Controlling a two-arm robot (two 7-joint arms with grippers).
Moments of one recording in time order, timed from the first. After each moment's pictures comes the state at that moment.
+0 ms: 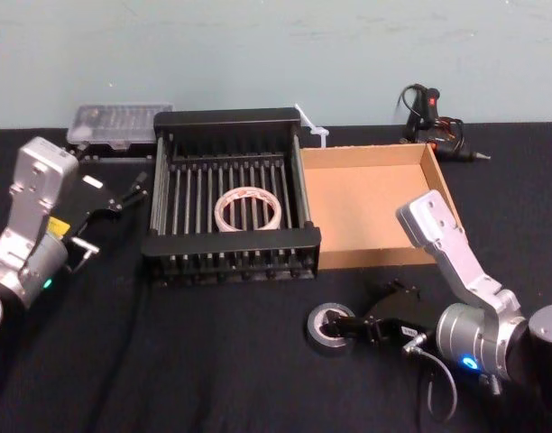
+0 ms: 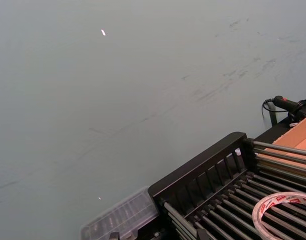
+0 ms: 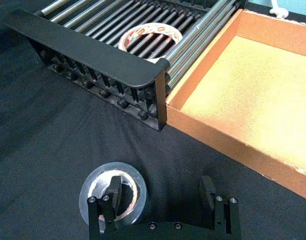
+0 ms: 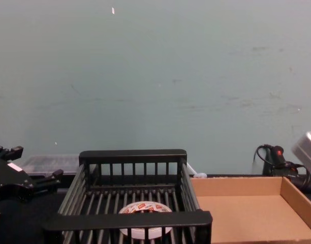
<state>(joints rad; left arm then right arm) -0.20 0.60 0.45 -1.41 -0.25 -0.12 0.03 0.02 0.43 -0.37 -1.74 0.28 0.63 0.32</state>
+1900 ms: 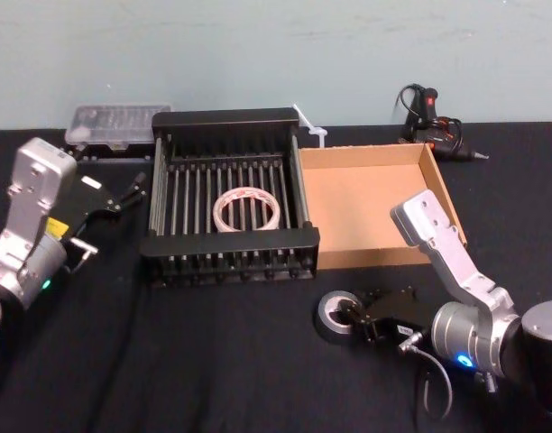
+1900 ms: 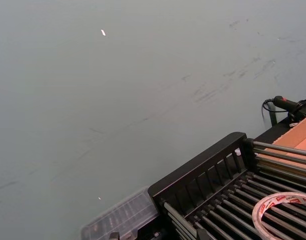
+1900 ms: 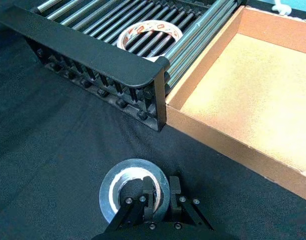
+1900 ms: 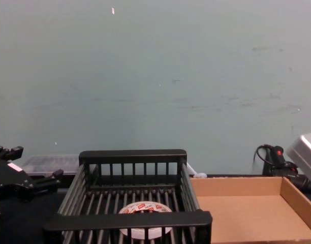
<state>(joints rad) -0.20 0.60 0.45 -1.41 -0.25 -0.12 0.03 0.04 0.42 -0.38 -1.72 0.27 0.63 0.33</state>
